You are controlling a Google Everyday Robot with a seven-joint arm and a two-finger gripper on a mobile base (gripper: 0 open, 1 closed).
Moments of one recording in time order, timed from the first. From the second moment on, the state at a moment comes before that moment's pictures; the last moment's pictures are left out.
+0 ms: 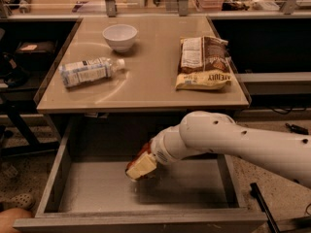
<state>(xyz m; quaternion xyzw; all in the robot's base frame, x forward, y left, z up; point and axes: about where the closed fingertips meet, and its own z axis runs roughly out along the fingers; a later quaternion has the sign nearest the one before) 0.484 0.027 0.667 -0.45 0.83 0.21 0.27</state>
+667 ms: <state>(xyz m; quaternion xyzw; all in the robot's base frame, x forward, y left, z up) 0.508 0.030 0.632 -0.43 0.83 0.20 0.29</state>
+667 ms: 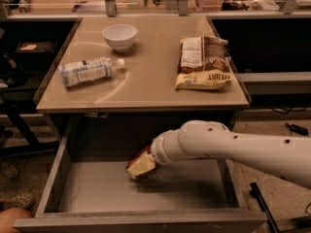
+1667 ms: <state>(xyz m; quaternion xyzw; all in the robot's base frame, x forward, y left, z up) 0.515 0.028 0.621 -0.42 0.83 0.21 0.30</state>
